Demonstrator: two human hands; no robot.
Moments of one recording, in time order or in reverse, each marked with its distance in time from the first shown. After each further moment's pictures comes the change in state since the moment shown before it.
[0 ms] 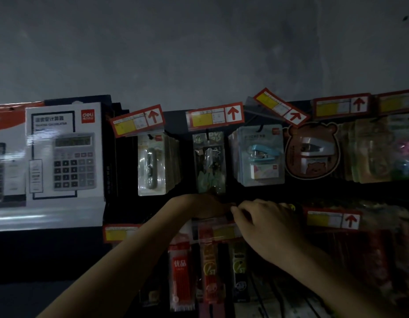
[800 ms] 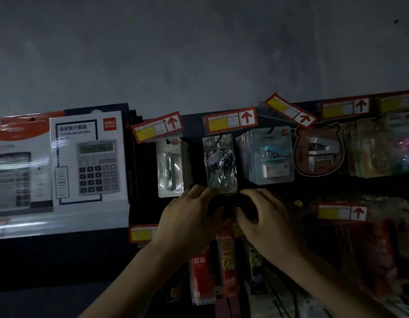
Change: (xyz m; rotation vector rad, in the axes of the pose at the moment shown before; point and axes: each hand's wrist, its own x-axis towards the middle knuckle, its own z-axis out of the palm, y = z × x) left_hand -0.142 -0.011 0.001 0.243 0.681 0.246; right_hand -0.016 -0.037 0.013 0.273 0.300 -0.029
